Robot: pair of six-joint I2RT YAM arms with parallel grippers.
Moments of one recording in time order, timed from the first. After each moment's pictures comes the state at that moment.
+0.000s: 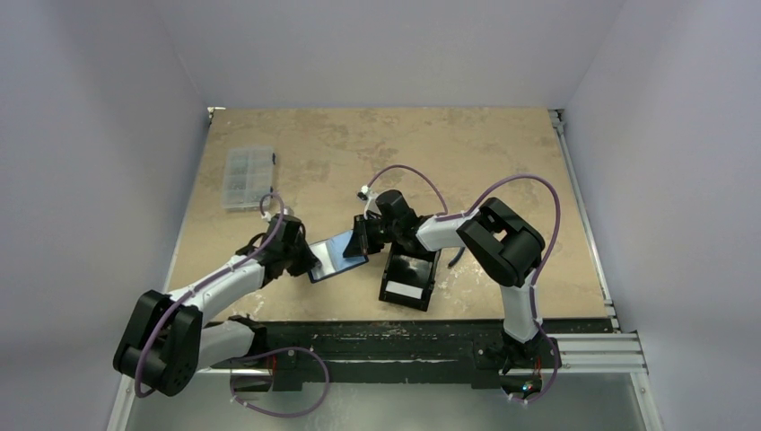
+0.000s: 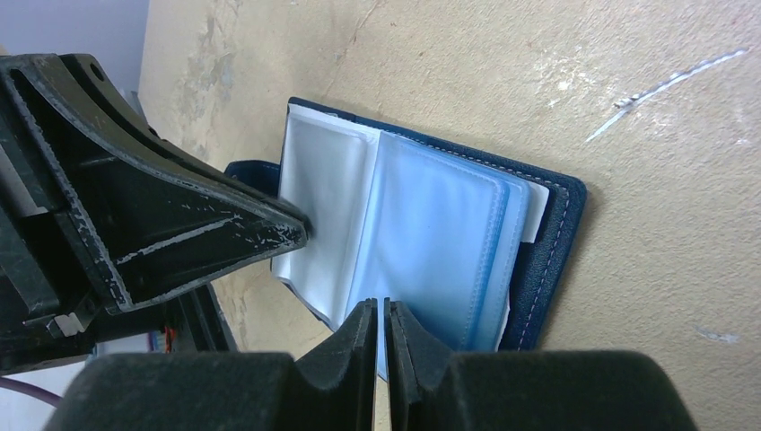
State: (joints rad) left arm -0.38 1.18 0.45 -0.25 -0.01 -0.84; right arm 0.78 2.01 1.02 0.34 -0.51 0.65
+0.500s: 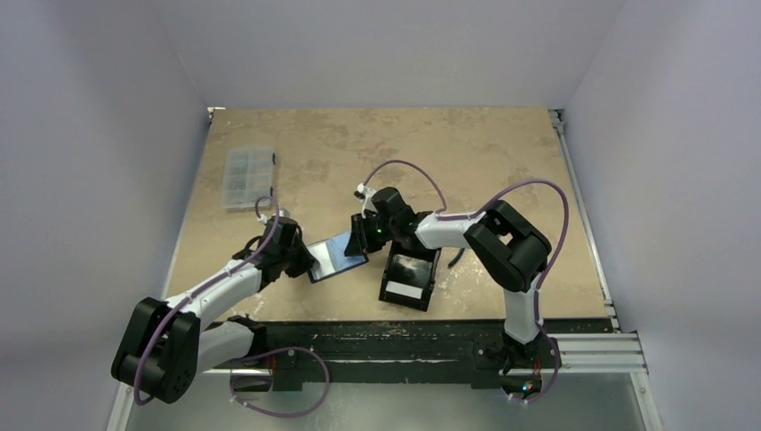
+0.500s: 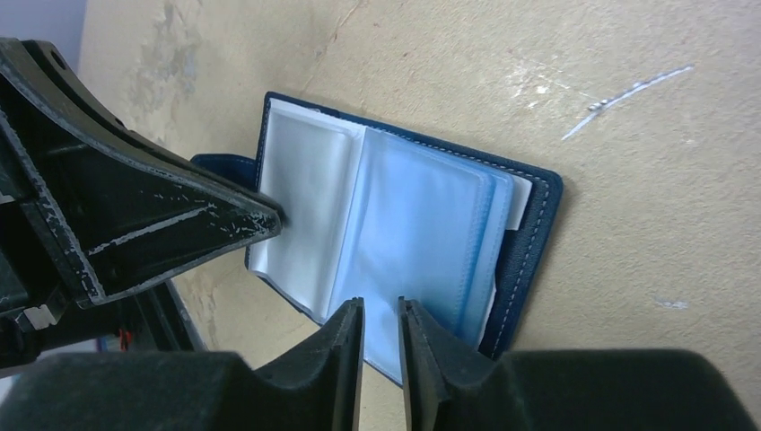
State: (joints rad) left arm -0.36 1.13 0.42 -0.23 0.00 -0.86; right arm 0.79 1.96 1.05 0.21 -0.42 0.56
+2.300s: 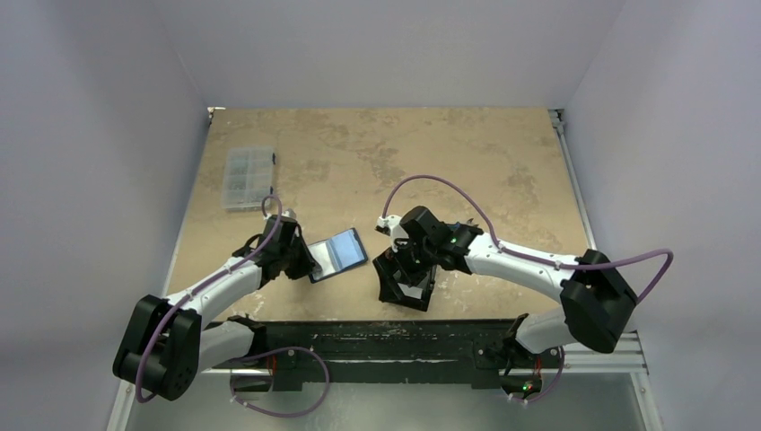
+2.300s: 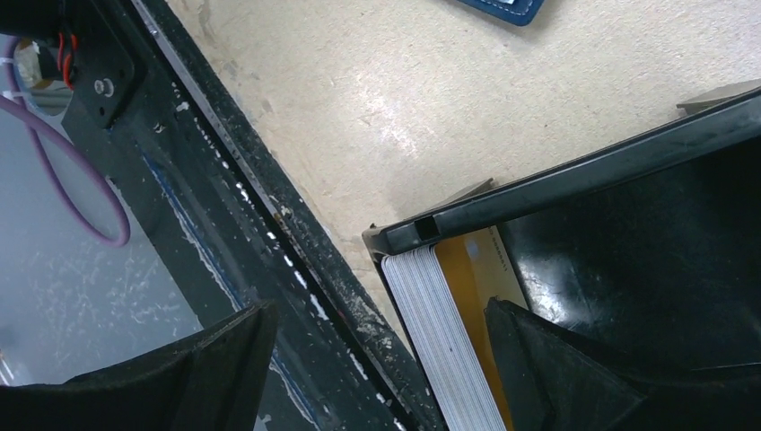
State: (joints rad) left arm -0.35 1.14 0.44 -0.27 0.10 -0.77; right arm 0.88 1.40 0.86 -0.42 -0.38 0.25
